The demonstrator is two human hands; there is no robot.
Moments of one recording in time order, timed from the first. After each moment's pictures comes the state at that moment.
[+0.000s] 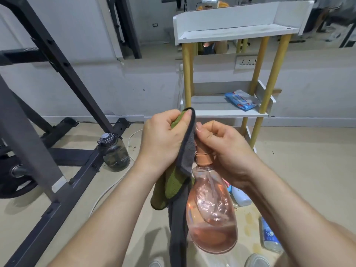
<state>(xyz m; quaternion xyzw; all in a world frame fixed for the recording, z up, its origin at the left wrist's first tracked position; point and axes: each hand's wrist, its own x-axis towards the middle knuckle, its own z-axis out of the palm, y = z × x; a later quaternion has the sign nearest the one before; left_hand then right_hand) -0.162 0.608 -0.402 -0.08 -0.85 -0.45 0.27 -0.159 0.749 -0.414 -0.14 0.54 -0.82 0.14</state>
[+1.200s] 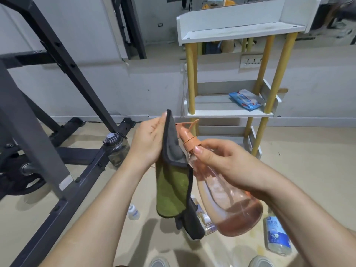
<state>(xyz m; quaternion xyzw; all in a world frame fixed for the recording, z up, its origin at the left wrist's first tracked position) -0.185 0.564 -0.429 -0.05 -0.83 -0.52 0.21 -0.158 0.773 -0.429 -0.24 0.74 -0.62 0.15</state>
